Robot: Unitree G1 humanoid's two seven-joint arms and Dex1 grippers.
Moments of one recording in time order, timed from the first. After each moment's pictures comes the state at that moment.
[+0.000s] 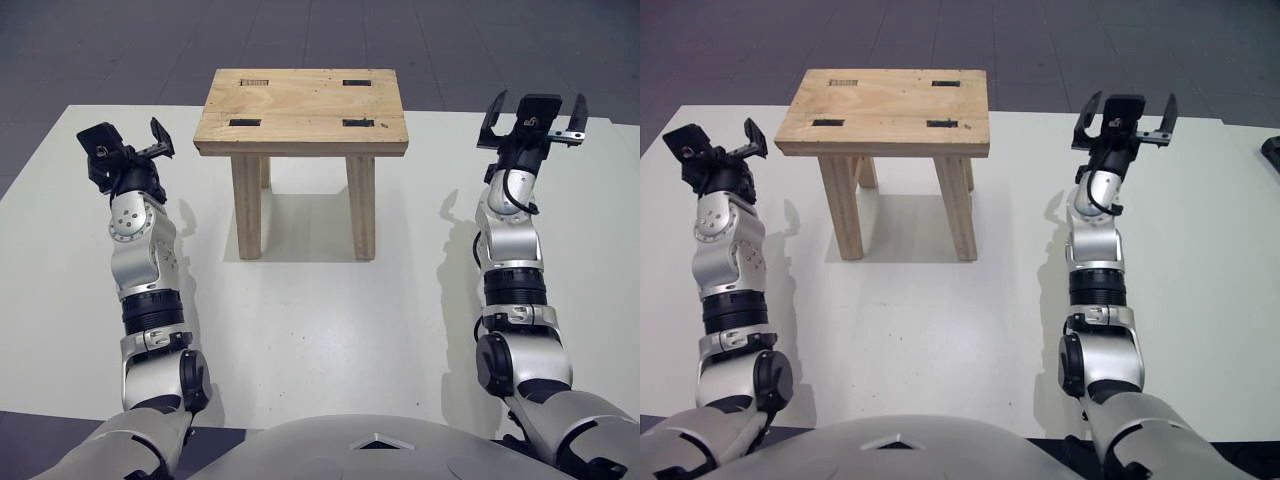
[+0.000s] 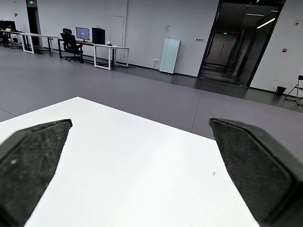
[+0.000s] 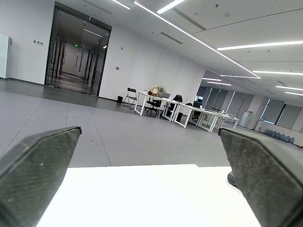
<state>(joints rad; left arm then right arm) -0.46 0.25 0.36 0.23 -0.20 0.14 0.12 -0.59 -0.25 -0.17 0.41 -0.17 0.01 -0.37</state>
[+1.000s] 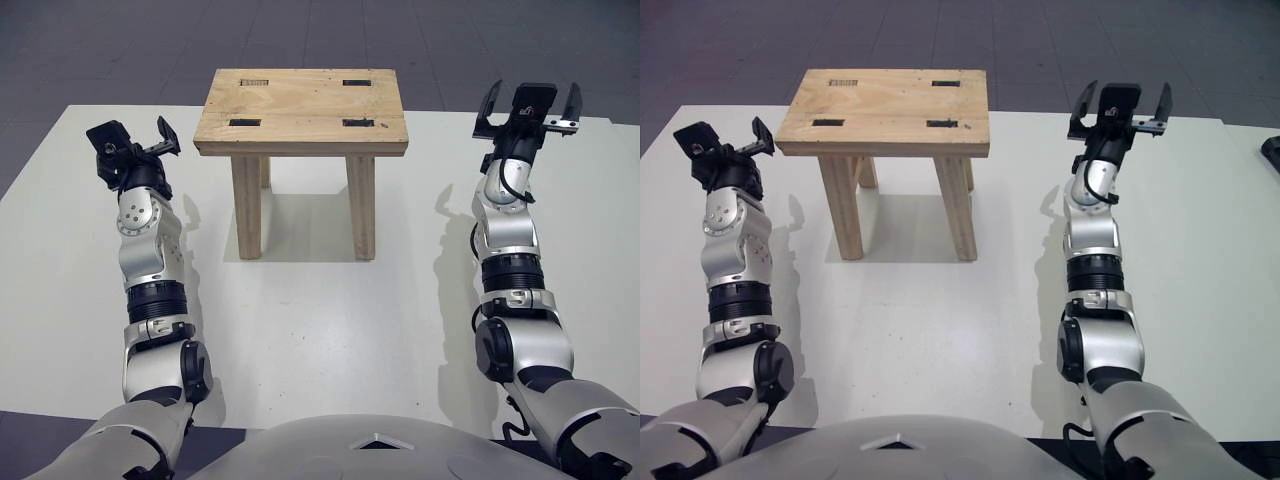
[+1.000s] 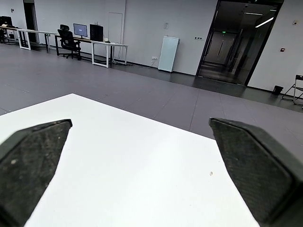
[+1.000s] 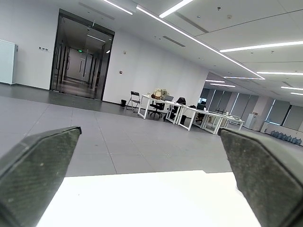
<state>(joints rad) -0.51 0.25 0.36 0.35 -0.20 0.09 0.12 -0.67 -0.25 -0.17 0.54 -0.17 -0.06 -0.37</state>
